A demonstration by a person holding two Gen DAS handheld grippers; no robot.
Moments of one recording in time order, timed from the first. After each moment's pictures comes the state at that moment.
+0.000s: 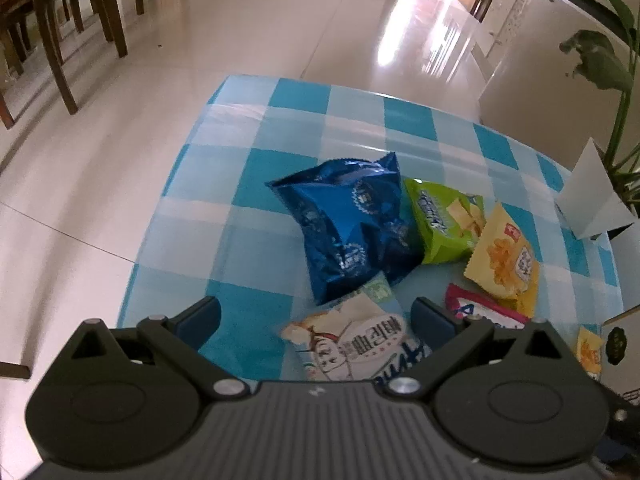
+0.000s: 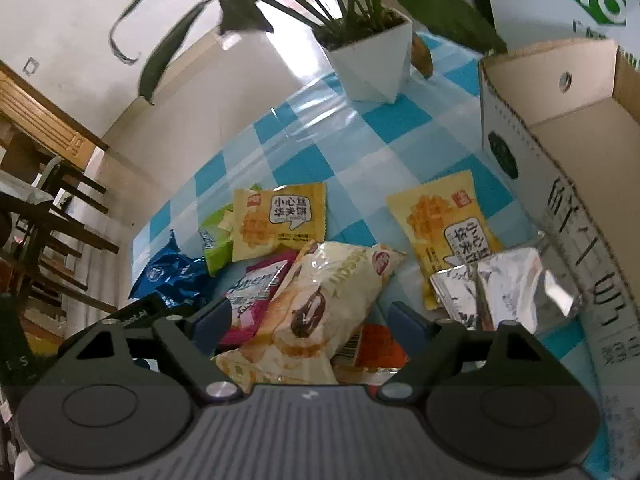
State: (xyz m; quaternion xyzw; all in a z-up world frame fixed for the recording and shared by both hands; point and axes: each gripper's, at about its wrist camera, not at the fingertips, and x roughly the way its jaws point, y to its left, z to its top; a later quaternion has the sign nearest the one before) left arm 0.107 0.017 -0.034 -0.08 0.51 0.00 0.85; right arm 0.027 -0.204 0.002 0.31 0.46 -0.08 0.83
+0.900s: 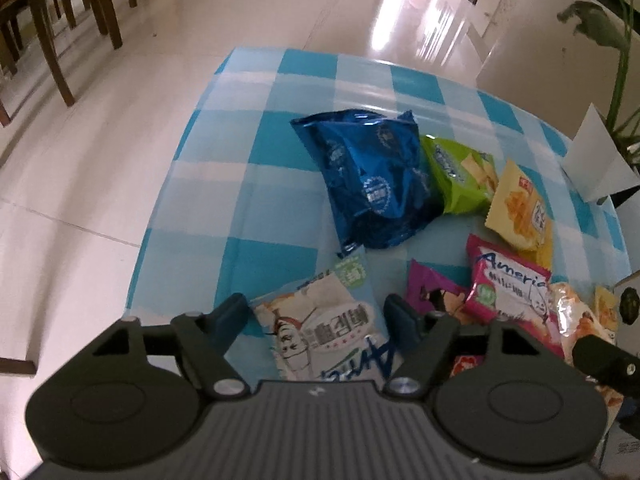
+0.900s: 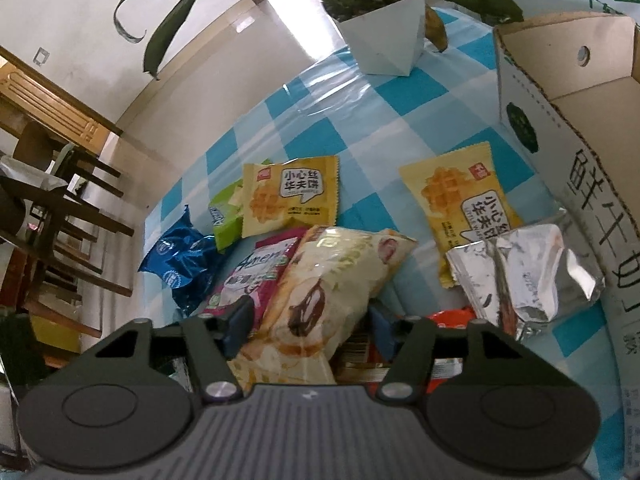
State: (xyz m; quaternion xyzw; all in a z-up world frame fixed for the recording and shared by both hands) left arm 0.088 0.027 -0.048 -0.06 0.53 -0.02 0.85; right arm 0.026 -0.203 -0.007 0.32 0.47 -0.04 0.82
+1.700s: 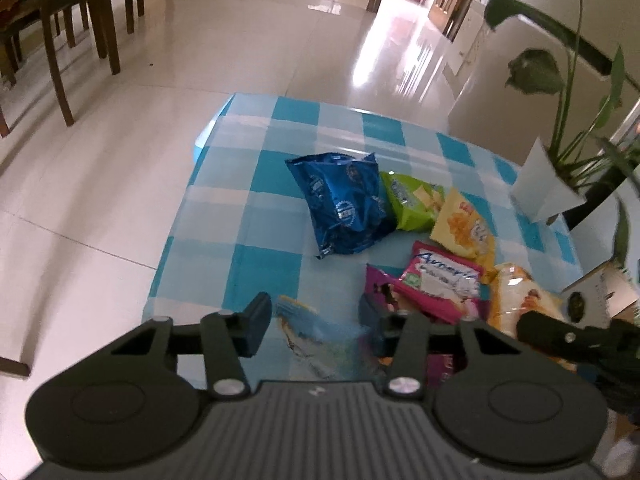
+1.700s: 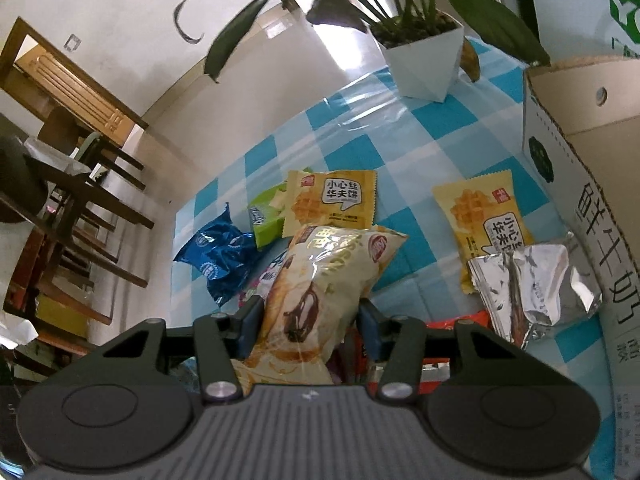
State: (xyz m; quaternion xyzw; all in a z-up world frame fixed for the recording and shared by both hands) left arm 0.039 0.041 0.005 -0.10 0.48 -0.04 0.87; right arm 0.014 -0.189 0.022 0.29 0.45 -0.01 0.84
